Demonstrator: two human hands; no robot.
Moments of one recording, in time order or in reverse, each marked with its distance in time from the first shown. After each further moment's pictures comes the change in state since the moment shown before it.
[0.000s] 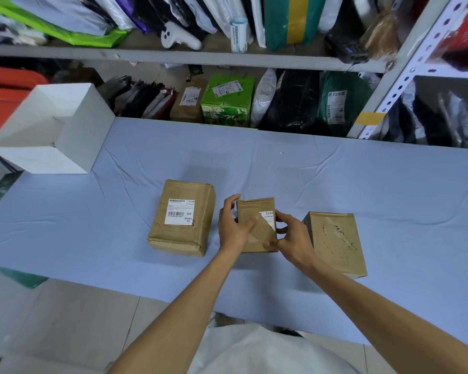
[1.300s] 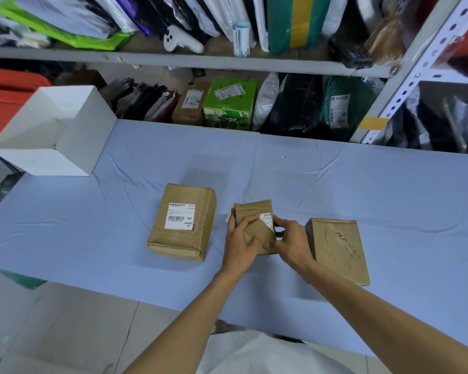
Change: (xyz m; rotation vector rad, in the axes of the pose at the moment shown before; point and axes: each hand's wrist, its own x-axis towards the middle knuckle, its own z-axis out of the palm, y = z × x) left_hand -0.018 -0.012 0.002 0.205 -0.150 0.146; right_hand 0.012 -0.007 0.005 -0.012 -0.004 0.066
